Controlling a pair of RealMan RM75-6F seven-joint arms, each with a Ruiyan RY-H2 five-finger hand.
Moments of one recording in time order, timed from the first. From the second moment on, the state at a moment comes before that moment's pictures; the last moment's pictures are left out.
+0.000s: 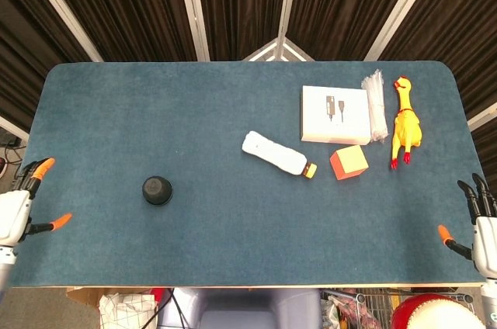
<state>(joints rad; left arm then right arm) -0.17 -1.16 -0.08 -1.55 1.44 1.36 -0.32 0.01 -1.11 0.10 -1.62 -1.47 1.58 -0.01</state>
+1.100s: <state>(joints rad) -0.36 -1.69 -0.10 -0.94 1.44 1.11 -0.76 0.03 -1.12 0.12 -1.60 -1.44 1.54 -0.04</state>
